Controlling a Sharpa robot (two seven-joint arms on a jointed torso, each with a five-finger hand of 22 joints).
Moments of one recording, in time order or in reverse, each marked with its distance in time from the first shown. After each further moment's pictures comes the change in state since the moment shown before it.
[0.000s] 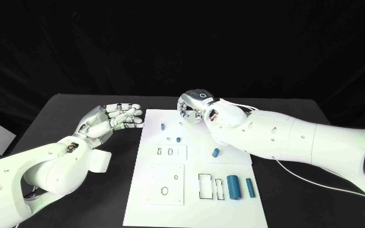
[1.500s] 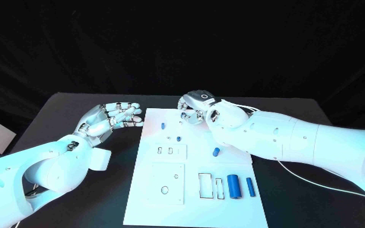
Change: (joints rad) left arm 0.000 0.006 0.000 -0.016 0.000 0.000 -0.001; left_hand 0.000 0.000 0.000 0.000 0.000 -0.004 0.004 0.000 0.001 0.000 0.000 0.000 0.000 0.000 0.000 0.000 0.004 0.000 0.000 0.000 0.000 0.001; right arm -0.006 -0.012 -0.004 0.007 0.010 0.000 -0.002; right_hand -0.048 -0.048 -0.023 0.030 -0.033 -0.094 0.029 -0.059 0.005 -0.130 0.019 0.004 -0.002 0.000 0.025 -0.053 -0.114 0.002 -0.081 0.034 -0.113 -0.151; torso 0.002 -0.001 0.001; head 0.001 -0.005
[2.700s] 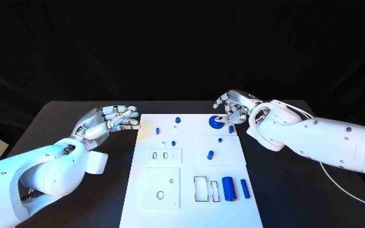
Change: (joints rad) left arm 0.000 -0.006 0.000 -0.011 -0.006 0.001 0.000; left_hand 0.000 0.000 0.003 -0.003 0.000 0.000 0.000 0.000 0.001 -0.004 0.004 0.000 0.000 -0.007 0.000 0.004 0.003 0.000 0.000 0.000 0.000 0.001; right arm 0.025 -0.380 0.022 0.252 0.326 0.016 0.011; right_hand 0.173 0.005 -0.406 0.257 0.106 -0.041 -0.031 -0.029 0.003 0.277 -0.063 0.993 1.051 0.001 -0.042 0.137 0.193 -0.011 0.101 -0.043 0.122 0.153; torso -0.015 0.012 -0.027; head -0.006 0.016
